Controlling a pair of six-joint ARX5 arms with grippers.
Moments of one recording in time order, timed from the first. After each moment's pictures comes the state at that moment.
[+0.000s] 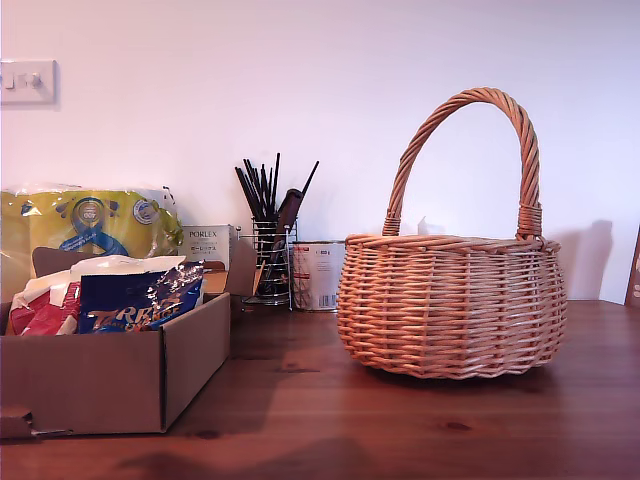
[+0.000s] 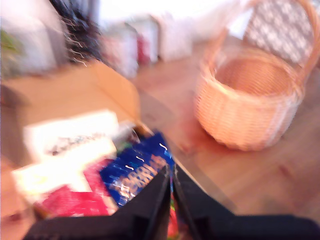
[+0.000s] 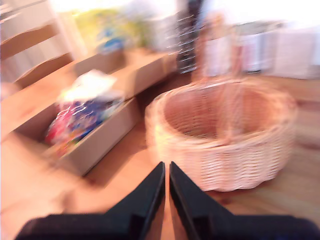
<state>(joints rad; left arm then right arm) -0.18 0.58 0.56 -0.42 0.45 0.09 0.29 0.30 0.52 -0.56 -0.34 0.03</state>
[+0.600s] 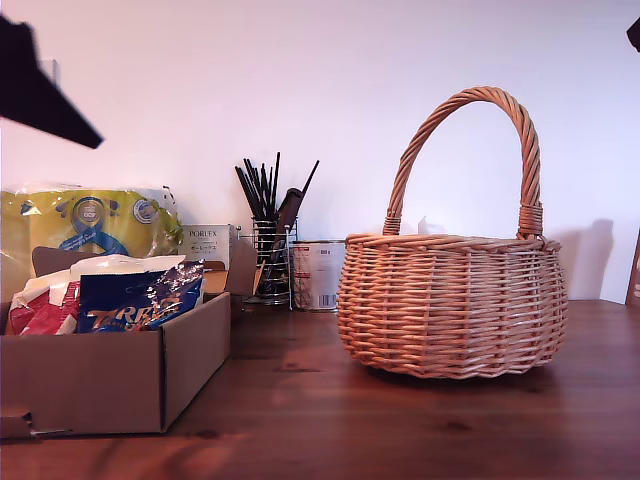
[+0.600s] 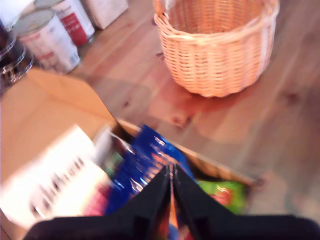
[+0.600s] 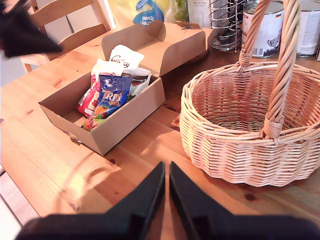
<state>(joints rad) -0.18 1.10 0.85 -0.44 0.56 0.66 0.33 0.35 0.52 -0.55 -0.39 -0.02</state>
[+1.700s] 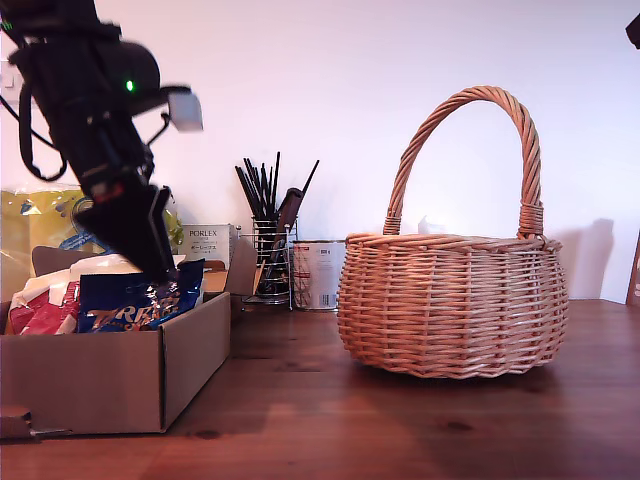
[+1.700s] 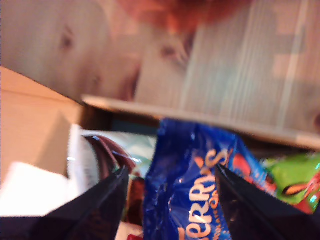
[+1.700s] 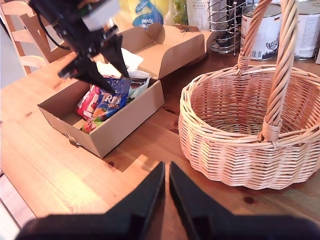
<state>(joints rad) -0.31 1.79 1.36 -0.81 0.30 0.99 0.33 0.35 0.52 -0.54 -0.39 -0.02</state>
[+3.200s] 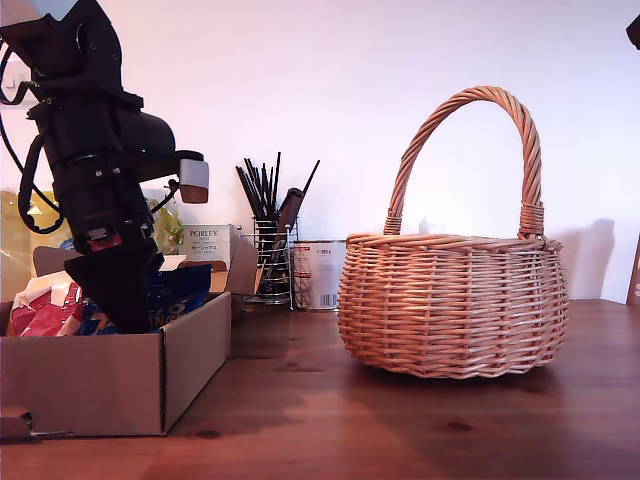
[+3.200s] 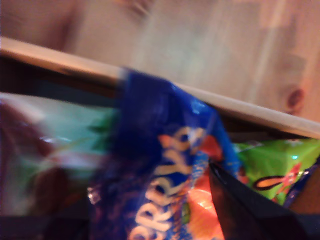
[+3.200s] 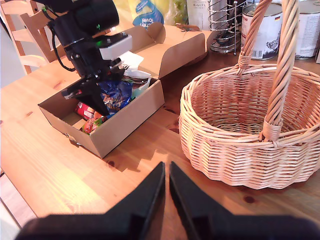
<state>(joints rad) -0.33 1.92 1.38 -0.93 0.30 0.90 0.33 0.35 0.52 -0.54 -0.39 -0.02</state>
